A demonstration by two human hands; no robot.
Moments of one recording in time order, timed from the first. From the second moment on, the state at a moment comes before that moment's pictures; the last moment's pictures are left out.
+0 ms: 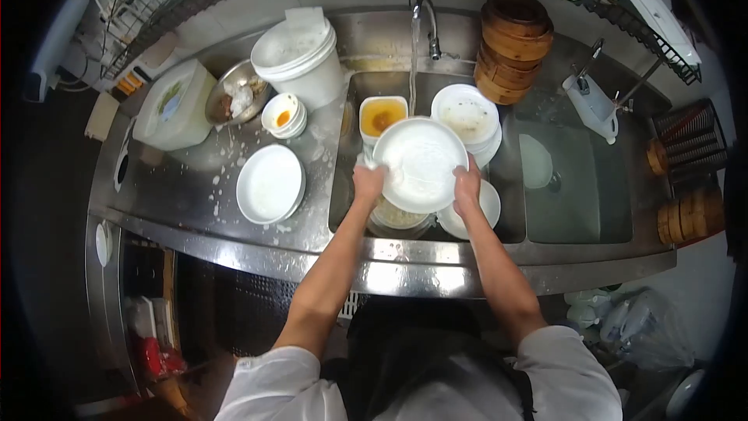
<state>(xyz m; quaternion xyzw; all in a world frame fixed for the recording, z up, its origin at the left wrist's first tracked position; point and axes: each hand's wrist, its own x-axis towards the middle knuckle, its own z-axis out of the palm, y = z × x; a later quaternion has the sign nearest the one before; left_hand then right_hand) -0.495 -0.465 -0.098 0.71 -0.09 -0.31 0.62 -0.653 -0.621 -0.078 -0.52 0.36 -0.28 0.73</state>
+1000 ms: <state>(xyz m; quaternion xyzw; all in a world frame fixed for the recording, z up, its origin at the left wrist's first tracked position) -0.528 -0.438 -0.058 0.49 0.14 -0.23 0.83 -0.550 -0.558 -0.106 -0.57 0.38 -0.43 0.59</state>
